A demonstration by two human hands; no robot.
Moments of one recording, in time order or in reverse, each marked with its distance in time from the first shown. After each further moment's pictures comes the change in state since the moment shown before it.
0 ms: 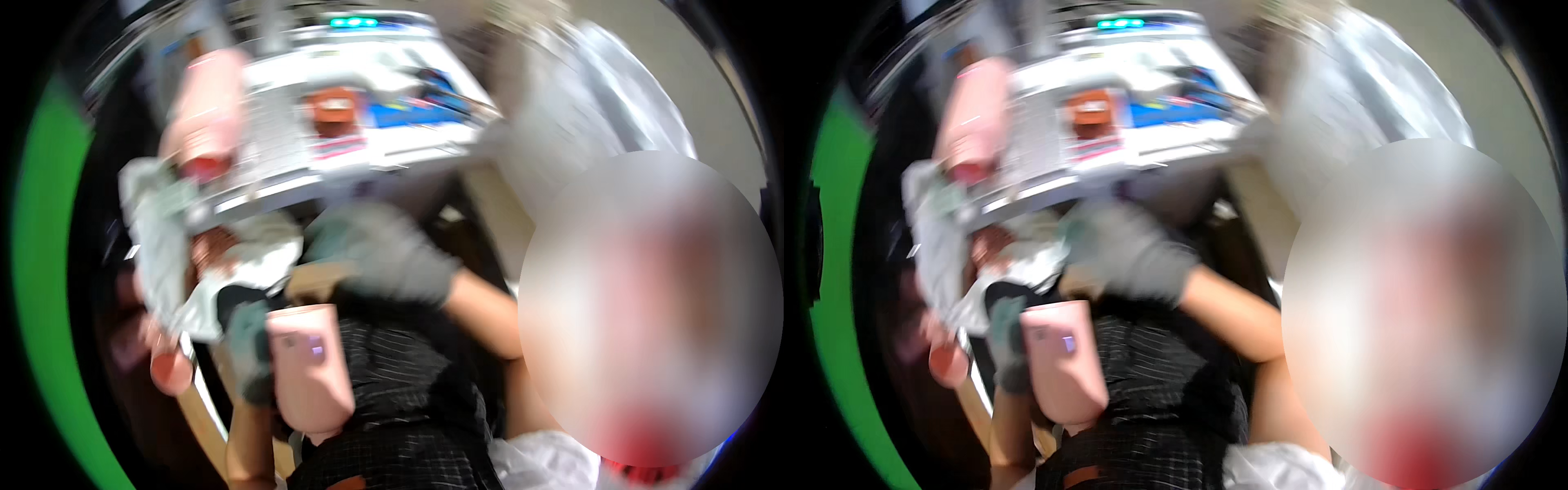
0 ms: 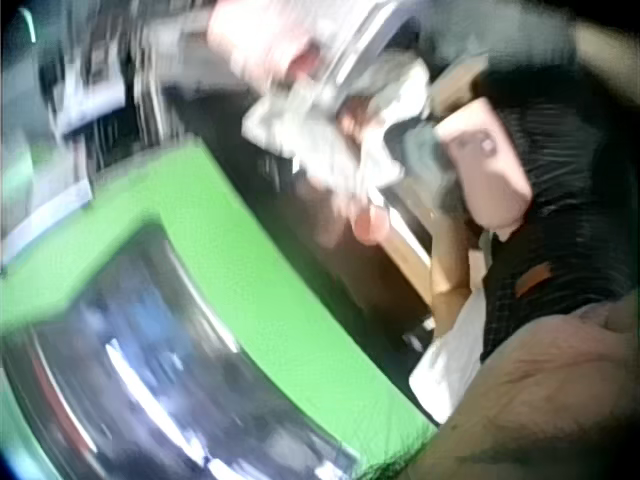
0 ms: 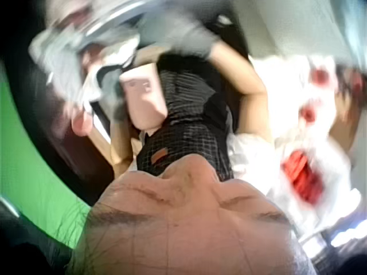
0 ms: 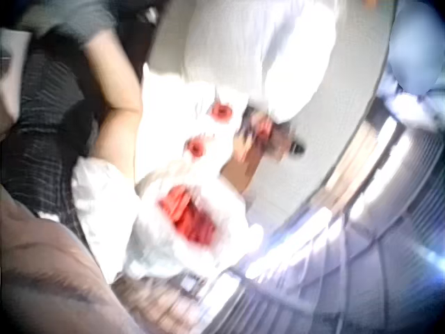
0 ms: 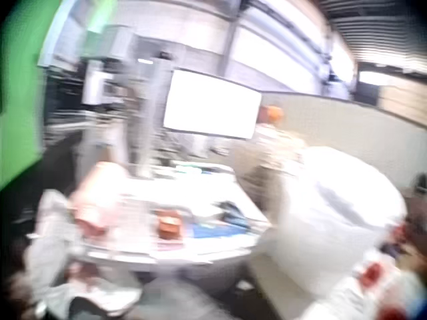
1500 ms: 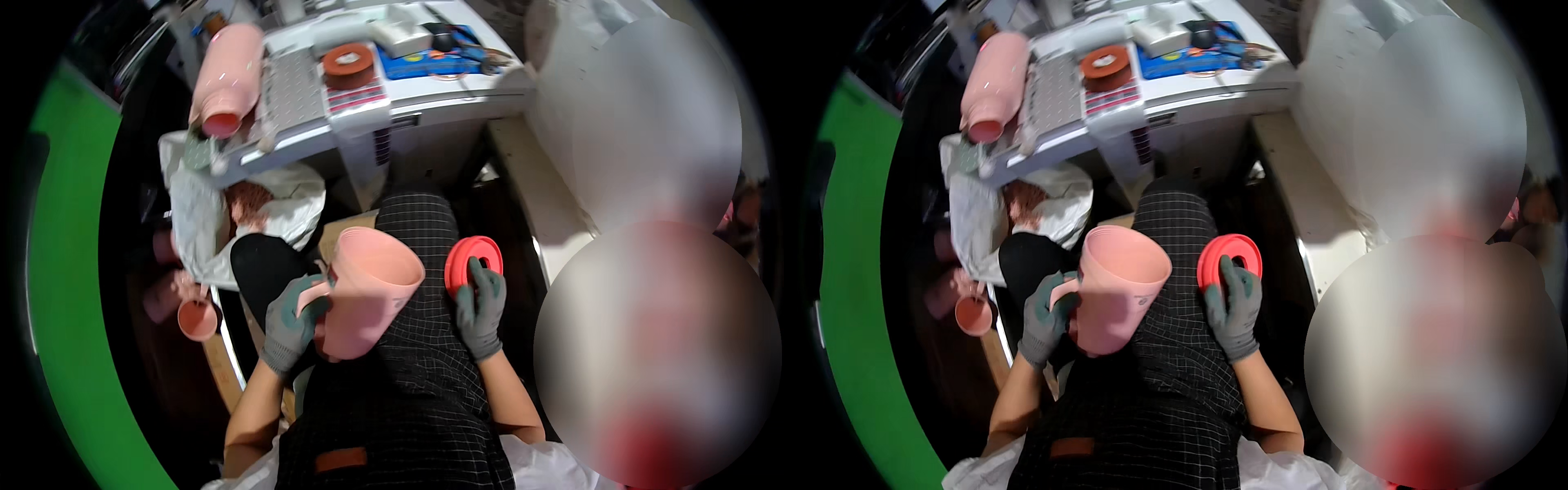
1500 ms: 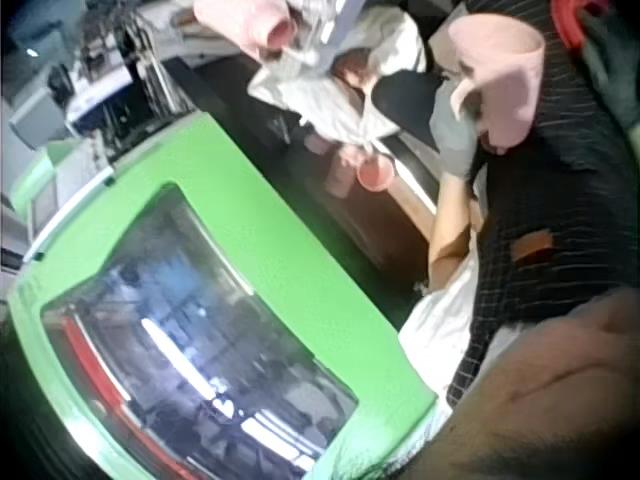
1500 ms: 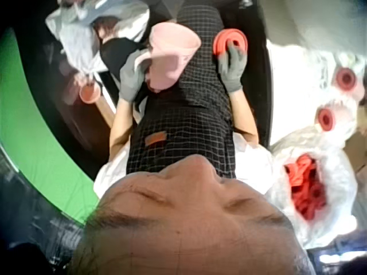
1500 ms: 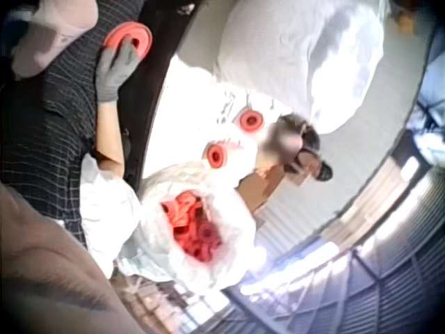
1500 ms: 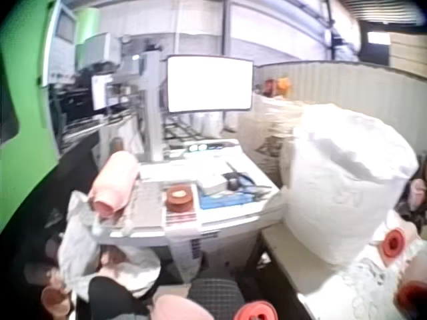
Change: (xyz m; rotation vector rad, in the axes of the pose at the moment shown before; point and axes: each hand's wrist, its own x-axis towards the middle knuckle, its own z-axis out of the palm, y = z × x) left_hand -0.032 0.069 0.006 0.164 -0.460 -0.269; right_hand -0.260 0.024 0.070 -0.428 0.674 0.340
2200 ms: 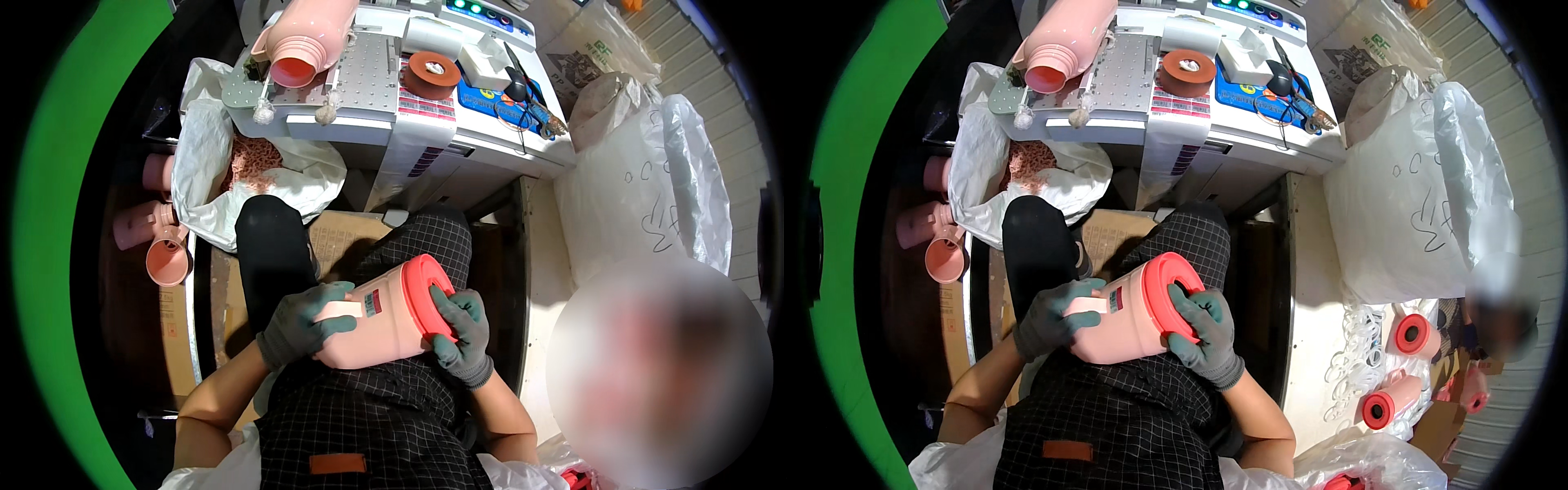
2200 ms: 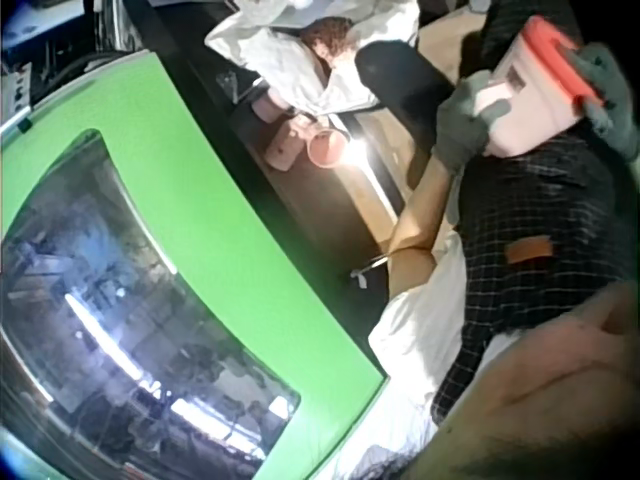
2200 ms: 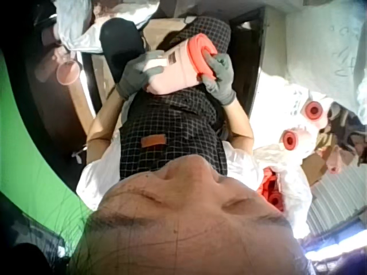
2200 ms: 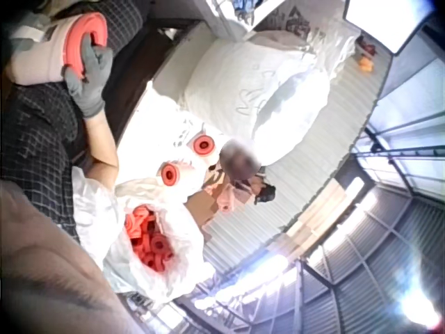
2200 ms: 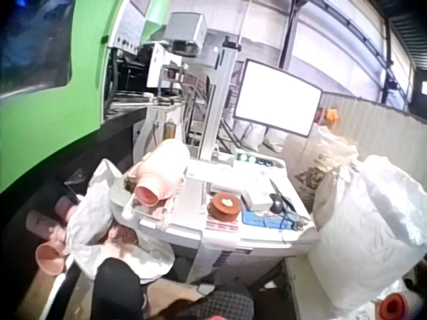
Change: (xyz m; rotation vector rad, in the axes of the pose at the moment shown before) left_hand -0.009 -0.006 0.016 -0.264 -0.040 0.039; right_hand 0.084 -0.066 -0.010 0.488 -0.445 -0.315
